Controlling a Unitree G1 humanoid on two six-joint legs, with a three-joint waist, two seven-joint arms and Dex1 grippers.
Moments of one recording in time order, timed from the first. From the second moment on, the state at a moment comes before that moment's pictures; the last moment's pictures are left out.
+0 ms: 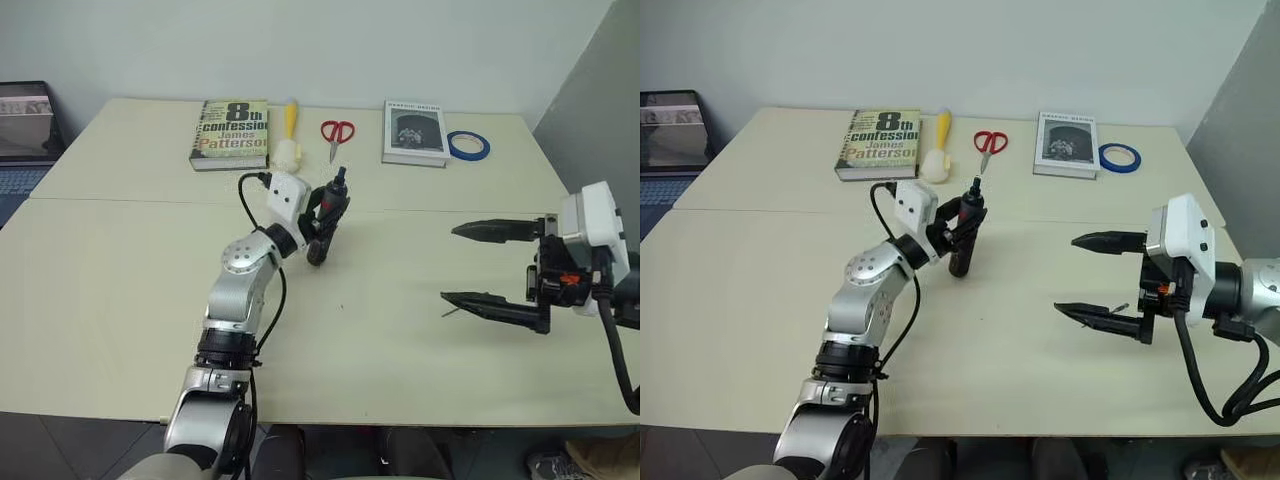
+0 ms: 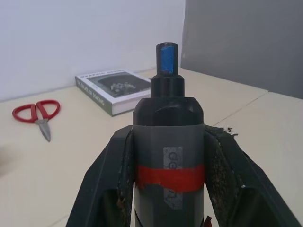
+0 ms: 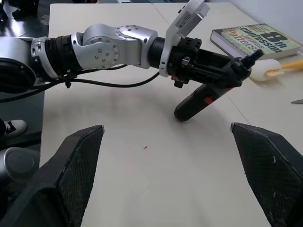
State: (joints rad) left arm -0.58 0.15 0.03 0.14 -0.16 0.21 -0.60; right arm -0.22 -1.06 -0.35 -0.66 0.94 0.74 0.90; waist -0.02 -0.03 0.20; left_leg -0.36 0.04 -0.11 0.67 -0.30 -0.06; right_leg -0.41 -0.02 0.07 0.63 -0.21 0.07
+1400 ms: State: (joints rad) left arm -0.30 0.22 0.01 -0.27 -0.24 0.34 -0.44; right arm -0.30 -1.05 -0.24 -0.58 0.86 0.69 0.99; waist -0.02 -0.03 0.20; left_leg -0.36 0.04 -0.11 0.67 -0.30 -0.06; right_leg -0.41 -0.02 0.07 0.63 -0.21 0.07
